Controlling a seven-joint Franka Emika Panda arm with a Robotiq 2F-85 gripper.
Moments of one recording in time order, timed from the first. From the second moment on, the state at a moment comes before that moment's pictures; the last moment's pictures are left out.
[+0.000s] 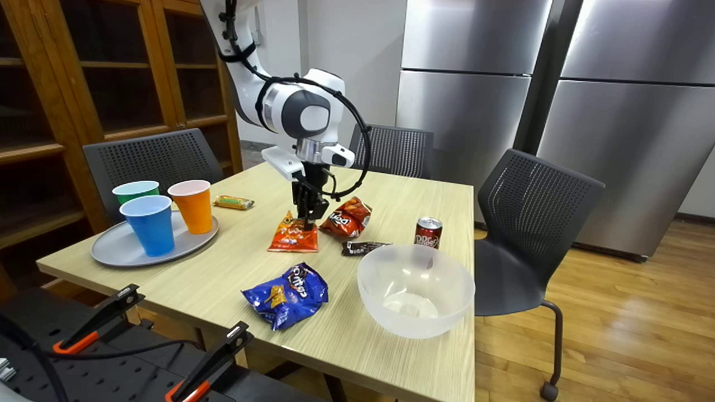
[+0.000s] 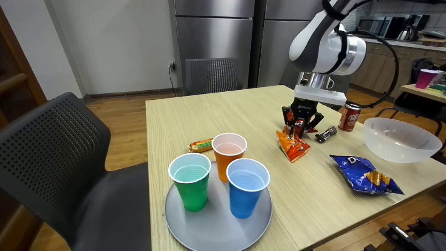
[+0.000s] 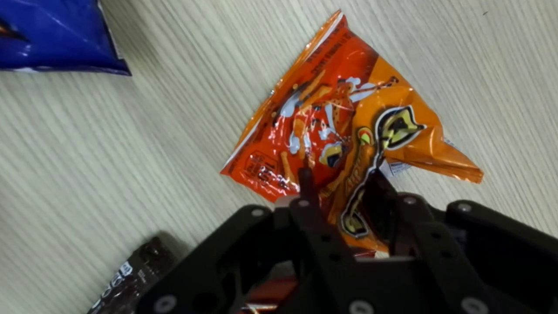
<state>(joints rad) -0.04 0.65 -0.02 -2.01 0.26 2.56 0.22</state>
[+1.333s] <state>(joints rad) -0.04 0.51 0.00 -2.05 0.26 2.56 0.22</state>
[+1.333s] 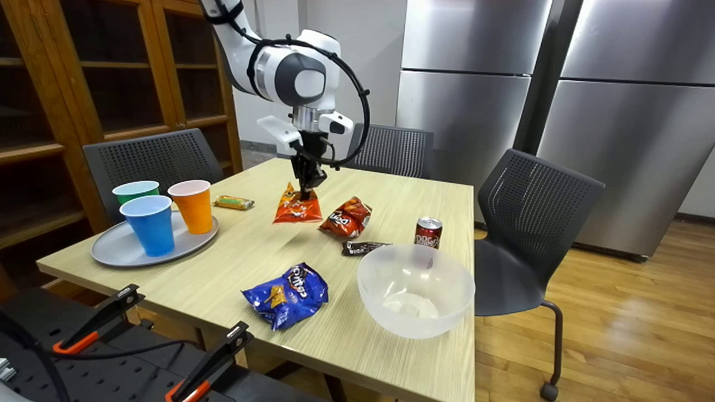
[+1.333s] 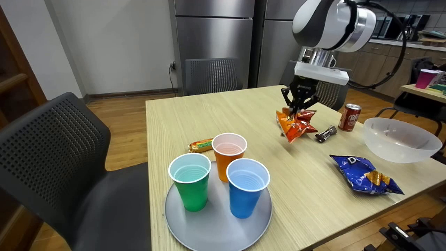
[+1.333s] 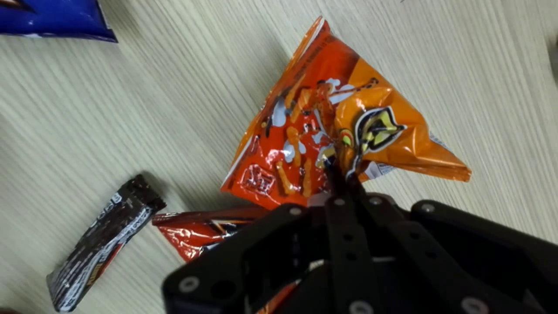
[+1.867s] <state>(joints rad) -0.04 0.37 -0.07 -2.15 0.26 2.56 0.22</state>
